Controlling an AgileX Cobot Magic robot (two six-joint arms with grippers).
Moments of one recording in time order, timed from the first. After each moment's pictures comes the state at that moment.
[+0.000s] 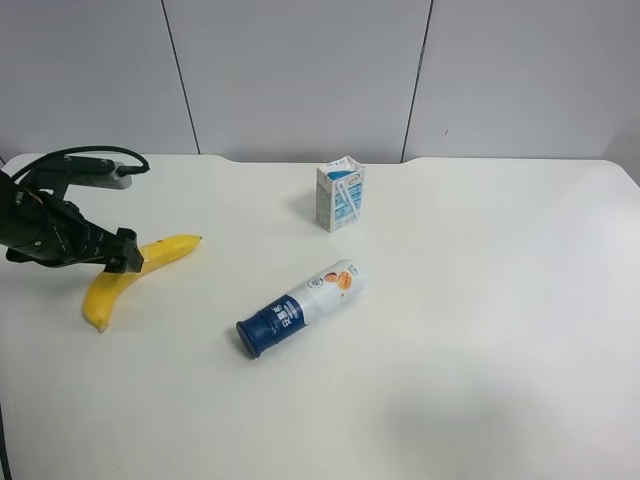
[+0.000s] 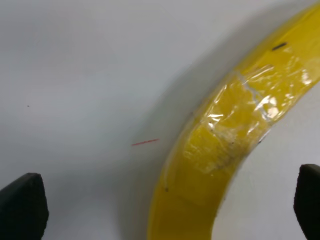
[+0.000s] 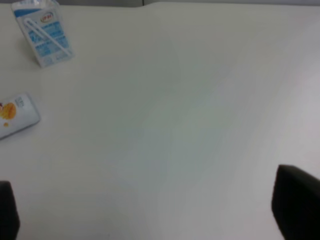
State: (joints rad) left arm -0.06 1.70 -0.72 -0.21 0.11 0.28; right arm 0.18 0.00 -0.50 -0.02 1.07 0.01
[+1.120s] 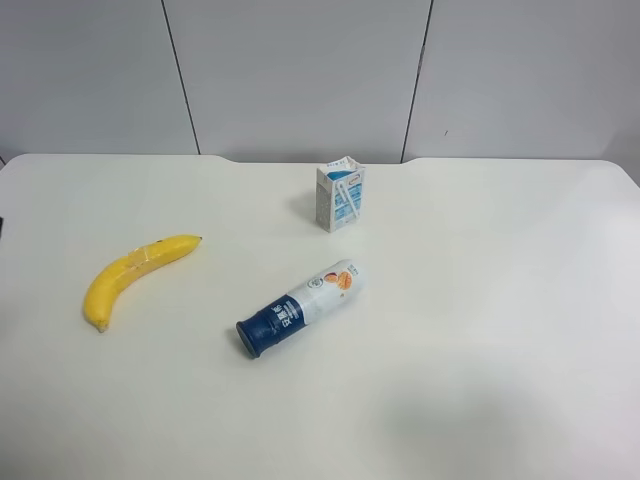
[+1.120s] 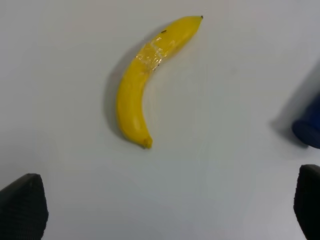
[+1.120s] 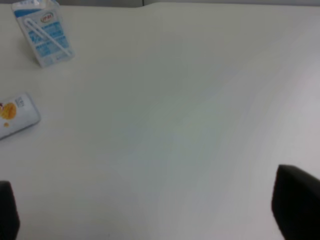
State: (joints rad) left arm -0.06 0.68 -0.71 -0.15 0.91 0.15; right arm 0.18 0.00 -0.50 -0.02 1.07 0.01
